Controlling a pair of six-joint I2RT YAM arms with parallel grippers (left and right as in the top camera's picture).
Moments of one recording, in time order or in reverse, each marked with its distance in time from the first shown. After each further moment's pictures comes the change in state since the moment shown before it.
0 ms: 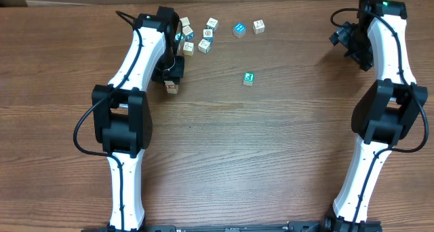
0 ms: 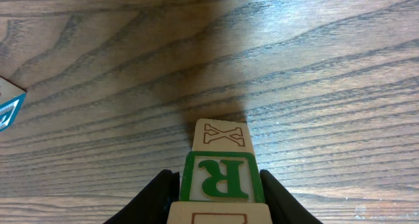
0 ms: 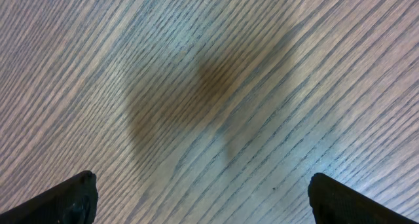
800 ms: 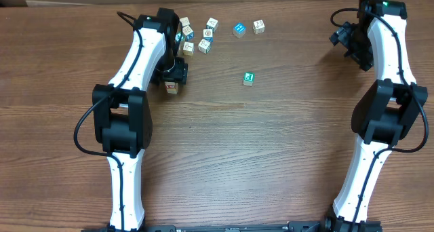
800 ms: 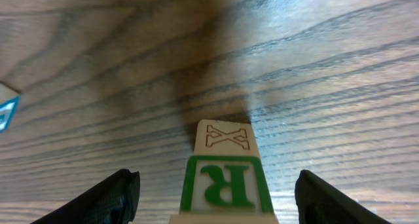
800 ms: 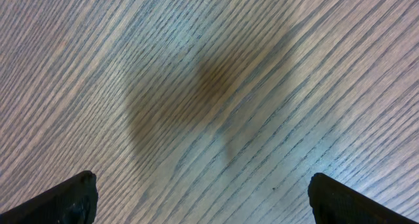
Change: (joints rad) left arm 0.000 0.000 -0.029 0.017 -0.006 0.018; right arm 0.000 0.000 0.000 0.000 0.000 0.000
